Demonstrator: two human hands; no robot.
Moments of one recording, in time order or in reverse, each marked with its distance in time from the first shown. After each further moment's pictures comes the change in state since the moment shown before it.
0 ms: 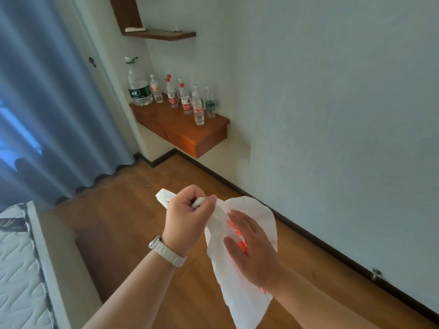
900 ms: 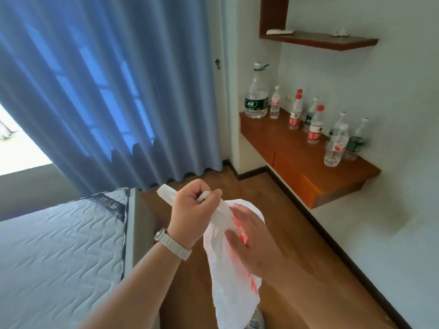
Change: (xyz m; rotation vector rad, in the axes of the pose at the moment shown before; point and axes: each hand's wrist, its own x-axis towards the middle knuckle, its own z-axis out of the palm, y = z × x) left_hand 0.286 -0.176 -0.281 0.125 0.451 -0.099; right_hand 0.397 -0.149 0.271 0.106 -0.367 -0.289
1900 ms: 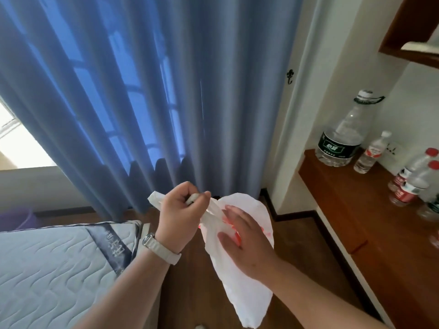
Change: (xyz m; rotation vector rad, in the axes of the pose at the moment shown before) left_hand 0.427 -0.195 -0.106 -0.011 0.268 -0.058; right_hand 0.491 -0.022 0.119 -0.017 -0.251 -0.123
